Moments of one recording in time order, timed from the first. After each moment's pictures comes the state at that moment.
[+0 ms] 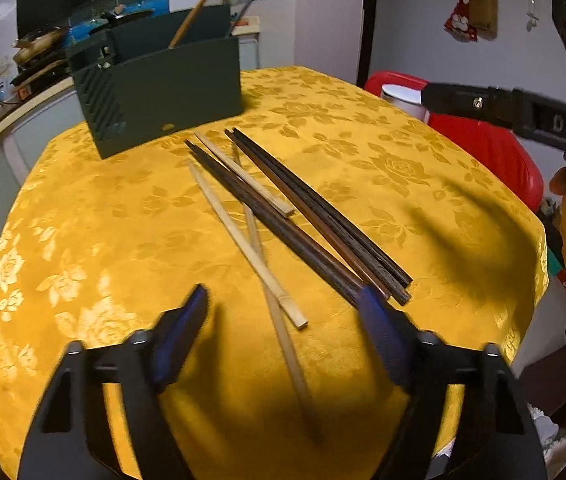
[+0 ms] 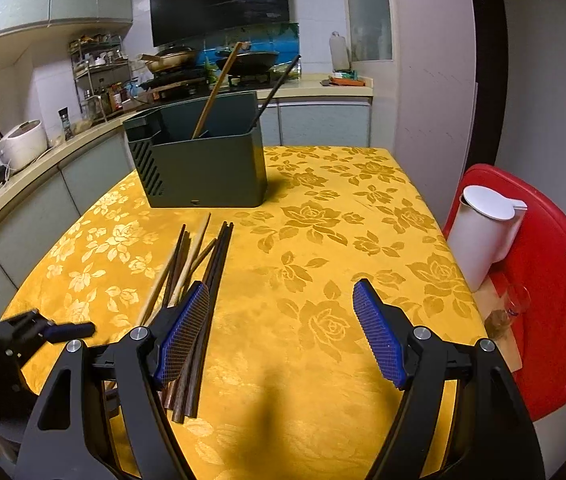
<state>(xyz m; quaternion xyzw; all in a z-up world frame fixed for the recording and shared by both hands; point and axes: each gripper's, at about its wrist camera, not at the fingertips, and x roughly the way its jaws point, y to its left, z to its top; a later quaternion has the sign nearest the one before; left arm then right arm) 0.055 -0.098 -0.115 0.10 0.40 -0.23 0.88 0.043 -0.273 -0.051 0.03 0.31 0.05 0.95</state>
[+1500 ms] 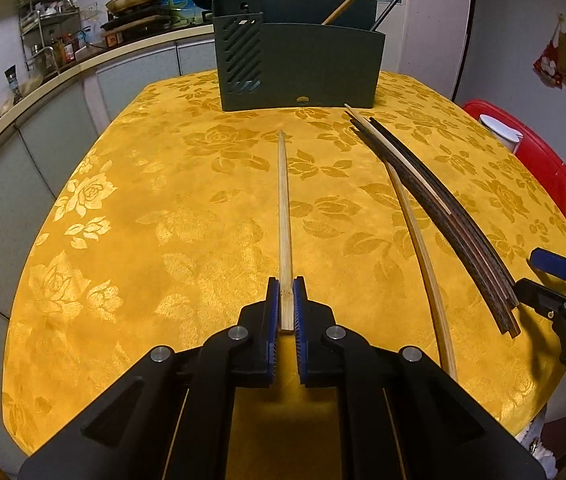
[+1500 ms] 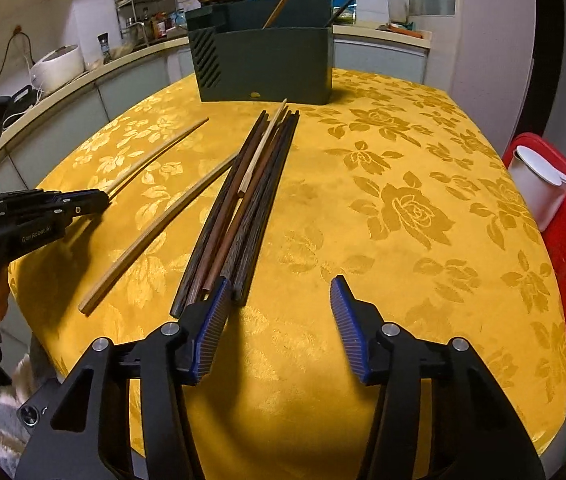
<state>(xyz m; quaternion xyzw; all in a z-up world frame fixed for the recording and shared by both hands) 0.067 -0.019 -0.120 0.04 0.41 -0.08 0.91 0.013 -0.227 -0.120 -0.03 0.40 0.12 0.91</state>
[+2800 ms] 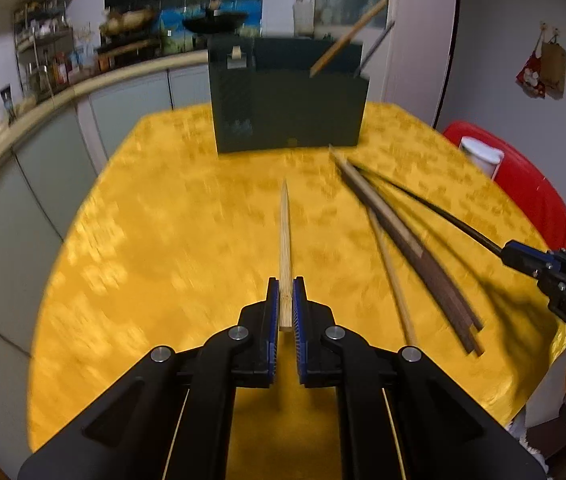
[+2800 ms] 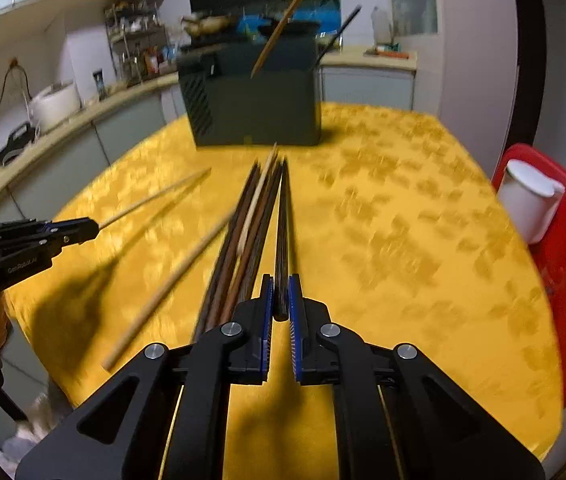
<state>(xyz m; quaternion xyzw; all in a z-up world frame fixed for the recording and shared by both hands) 0.065 -0.011 -0.070 0.04 0.37 -0.11 0.92 0.020 -0.236 -0.073 0.01 0.33 0.12 0.94</state>
